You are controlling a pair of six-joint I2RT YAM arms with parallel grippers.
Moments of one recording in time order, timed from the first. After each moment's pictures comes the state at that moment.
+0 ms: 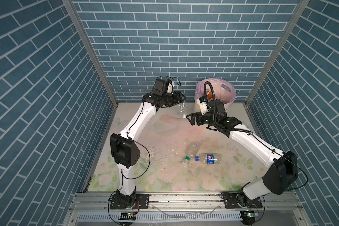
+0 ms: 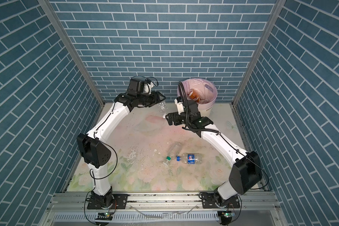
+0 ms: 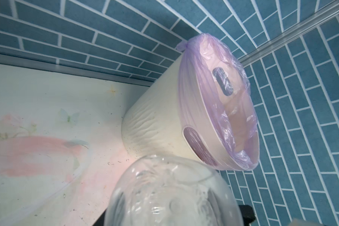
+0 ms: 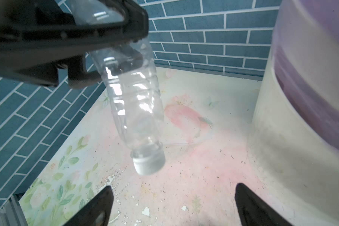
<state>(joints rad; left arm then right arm) -0.43 1.96 2.06 -0.67 0.42 -0.64 0.60 1.54 1.37 -0.34 -0.19 0.27</state>
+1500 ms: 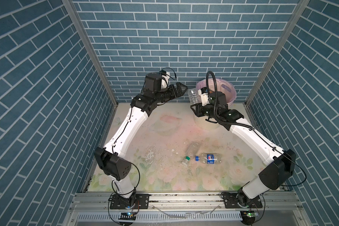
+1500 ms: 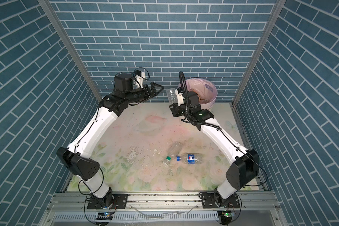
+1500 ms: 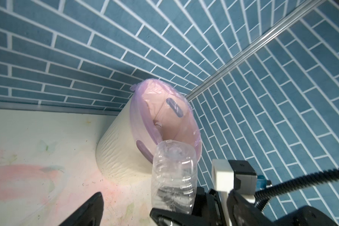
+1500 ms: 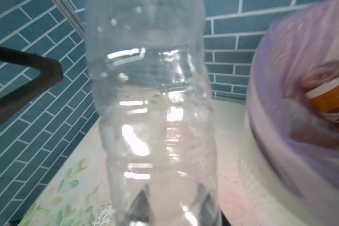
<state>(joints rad) -0.45 1.70 1.96 -0.52 0.39 -0.68 0.58 1.56 1.61 -0.47 -0.08 0.23</state>
